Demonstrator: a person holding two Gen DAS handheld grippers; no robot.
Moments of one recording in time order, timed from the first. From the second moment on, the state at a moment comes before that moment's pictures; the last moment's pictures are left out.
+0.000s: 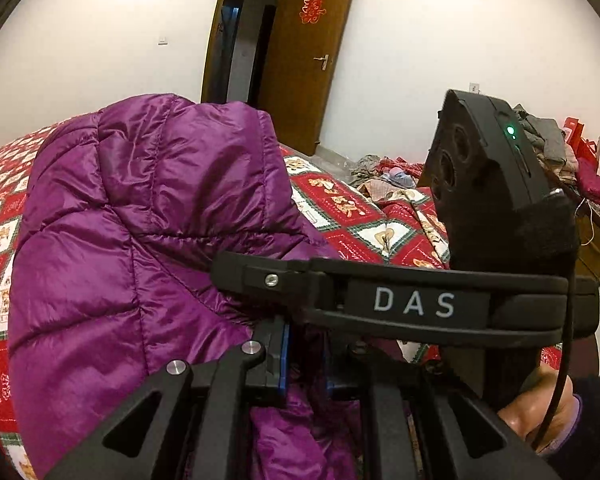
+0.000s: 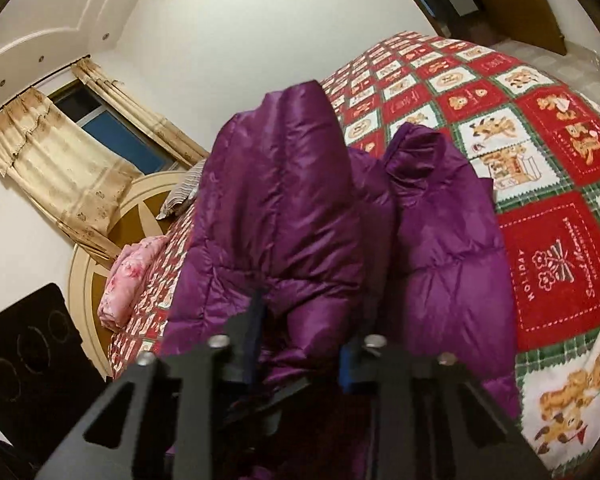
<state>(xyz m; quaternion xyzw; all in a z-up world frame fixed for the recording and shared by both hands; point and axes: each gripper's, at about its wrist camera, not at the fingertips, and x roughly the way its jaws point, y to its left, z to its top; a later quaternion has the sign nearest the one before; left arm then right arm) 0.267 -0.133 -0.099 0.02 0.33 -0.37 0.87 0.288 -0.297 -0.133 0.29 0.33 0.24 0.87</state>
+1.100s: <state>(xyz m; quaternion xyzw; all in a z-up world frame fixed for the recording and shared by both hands) 0.357 -0.099 -0.089 0.05 0.36 -0.18 0.92 0.274 -0.339 -0.143 0.18 0.39 0.09 0.90</state>
